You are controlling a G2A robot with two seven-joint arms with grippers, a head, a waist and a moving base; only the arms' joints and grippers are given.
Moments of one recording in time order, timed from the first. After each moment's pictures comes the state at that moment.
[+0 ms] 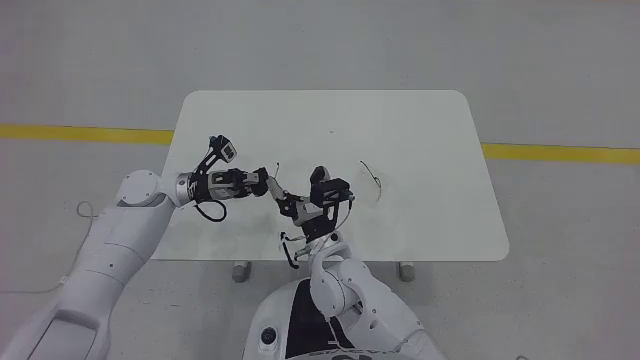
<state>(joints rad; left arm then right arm) 1.04 -0.97 -1.04 -1.02 -0.79 -0.34 -1.39 -1.53 -1.60 0.82 -1.51 -1.10 0.17 -0.35</state>
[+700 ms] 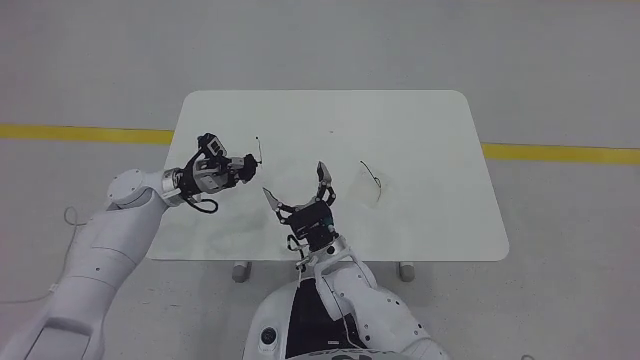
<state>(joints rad) 1.08 -0.95 -1.12 -1.05 -0.94 -0.11 -1.36 -1.52 -1.56 0.80 -1.49 -1.57 0.28 -0.47</state>
